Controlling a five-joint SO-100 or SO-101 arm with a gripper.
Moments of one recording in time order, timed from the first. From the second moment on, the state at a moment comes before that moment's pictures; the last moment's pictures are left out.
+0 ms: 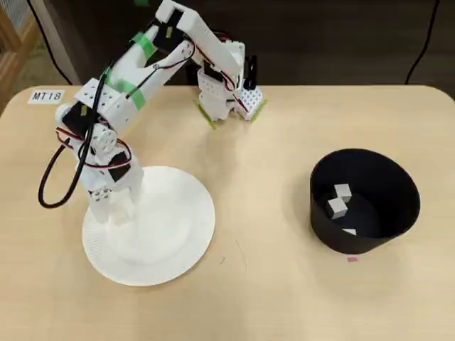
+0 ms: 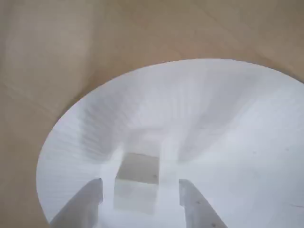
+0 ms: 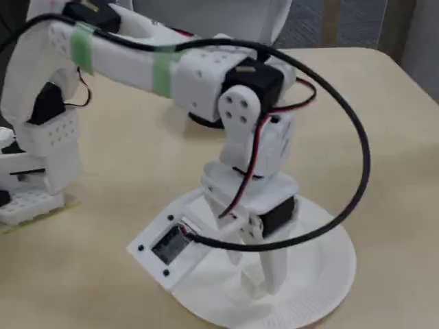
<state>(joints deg) 35.2 58.3 60.6 86.7 13.7</state>
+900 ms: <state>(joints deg) 25.7 73.8 58.0 74.8 -4.0</state>
